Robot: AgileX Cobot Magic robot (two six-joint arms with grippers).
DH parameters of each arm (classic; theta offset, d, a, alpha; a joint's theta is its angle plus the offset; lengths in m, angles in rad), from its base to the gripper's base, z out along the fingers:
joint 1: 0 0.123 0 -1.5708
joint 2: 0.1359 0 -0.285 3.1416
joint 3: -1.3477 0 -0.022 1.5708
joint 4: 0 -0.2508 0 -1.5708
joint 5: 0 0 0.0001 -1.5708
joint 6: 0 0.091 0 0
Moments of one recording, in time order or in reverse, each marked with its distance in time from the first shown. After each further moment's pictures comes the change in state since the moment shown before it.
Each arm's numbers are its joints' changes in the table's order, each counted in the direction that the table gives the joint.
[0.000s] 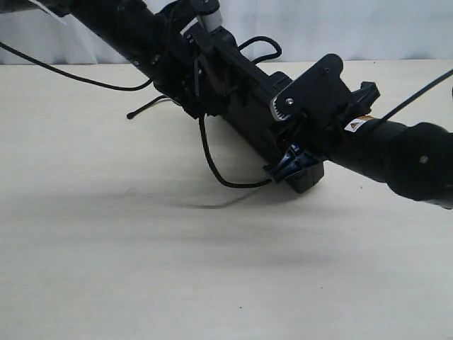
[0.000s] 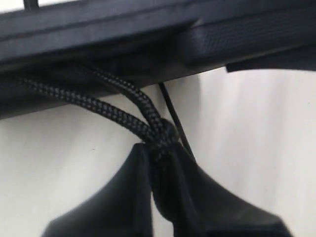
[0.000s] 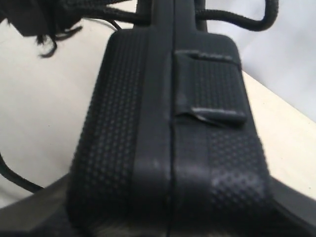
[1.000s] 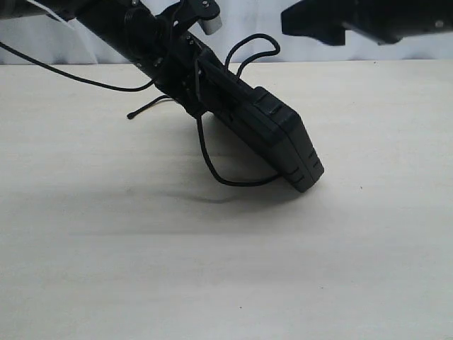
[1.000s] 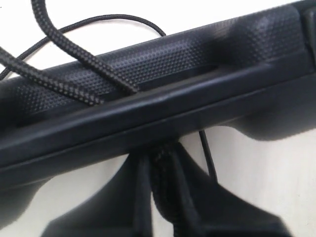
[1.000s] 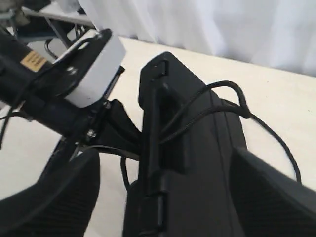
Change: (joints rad) left arm 0.000 0.012 0.000 -0.034 0.073 0.002; right arm -0.318 -0.169 0.486 -0.127 -0.929 0.280
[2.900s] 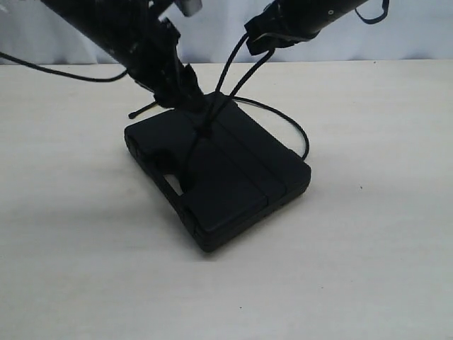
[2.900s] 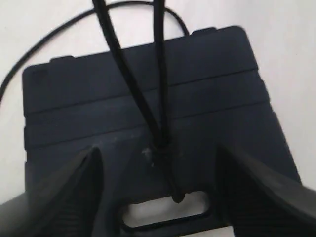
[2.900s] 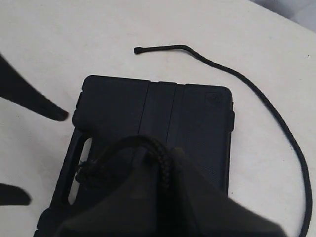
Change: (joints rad) left arm 0.002 -0.126 -0.089 -0.125 0.010 -0.153; right arm 0.035 0.535 0.516 0.180 -0.249 -0.009
